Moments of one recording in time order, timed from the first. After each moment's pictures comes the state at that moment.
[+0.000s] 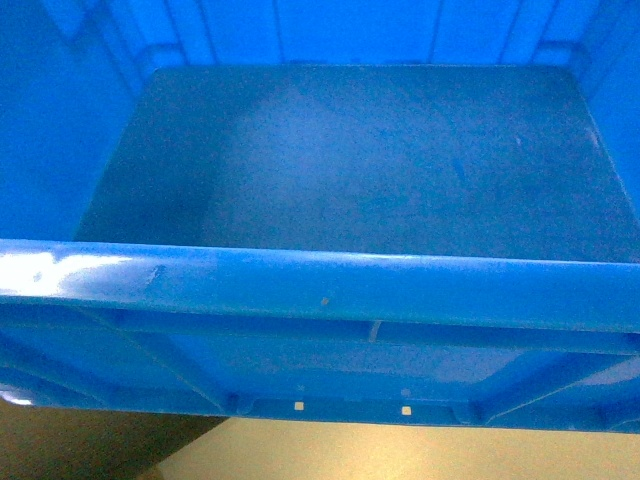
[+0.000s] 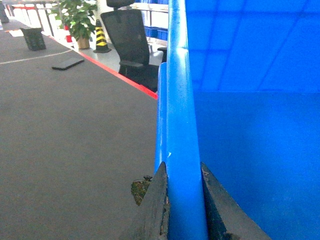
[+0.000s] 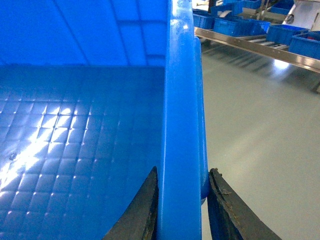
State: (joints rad) left arm -0.22 0.94 0.41 0.52 -0.23 0.00; right arm 0.20 0.90 0.44 0.32 0.20 0.06
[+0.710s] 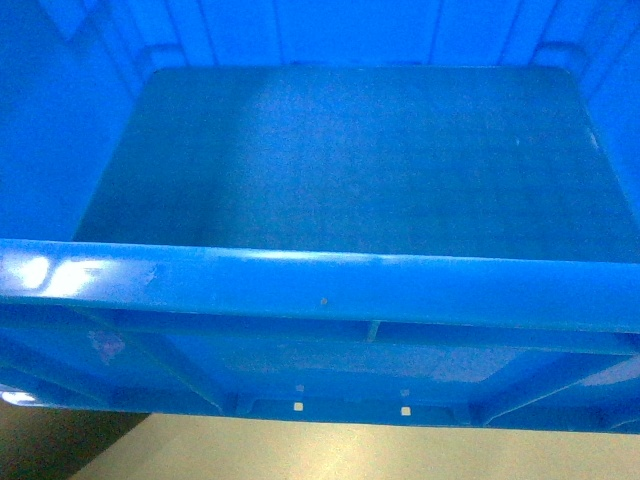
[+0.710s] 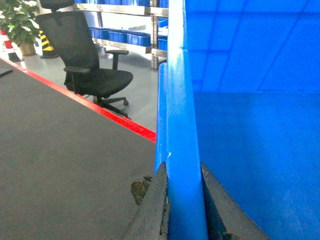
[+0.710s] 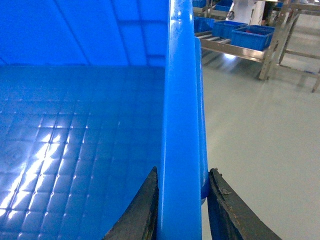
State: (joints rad) left arm -0.22 0.94 0.41 0.52 -0.24 0.00; right arm 0.20 0.90 0.44 0.32 0.20 0.06
